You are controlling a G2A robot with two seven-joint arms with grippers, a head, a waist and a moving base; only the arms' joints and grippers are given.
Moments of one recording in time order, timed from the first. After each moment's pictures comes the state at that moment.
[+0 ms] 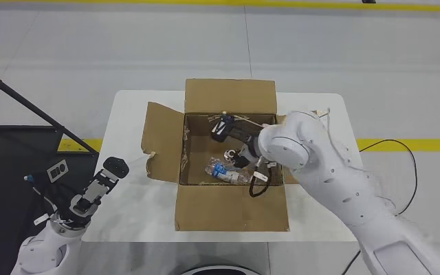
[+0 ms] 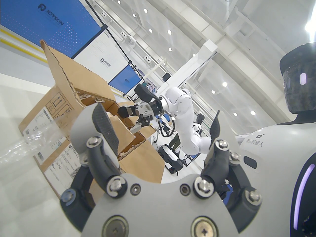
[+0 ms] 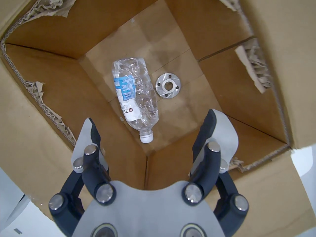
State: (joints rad) left arm 1.74 -1.22 -1.91 -1.84 -0.48 -0.88 -0.85; right arm -0.48 -1.23 0.72 -1.60 -0.71 -0.21 1.41
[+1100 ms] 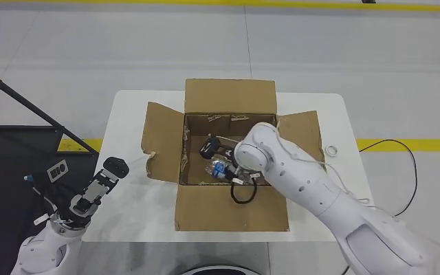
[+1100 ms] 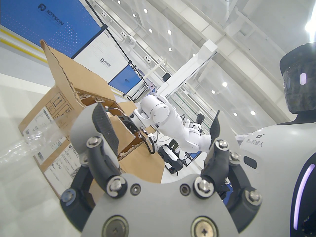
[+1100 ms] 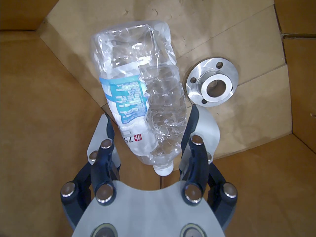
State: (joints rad) left arm 1.74 -1.22 -1.91 -1.84 -0.48 -0.88 -0.85; right arm -0.41 -1.37 0.48 -1.23 -0.71 -0.20 1.34
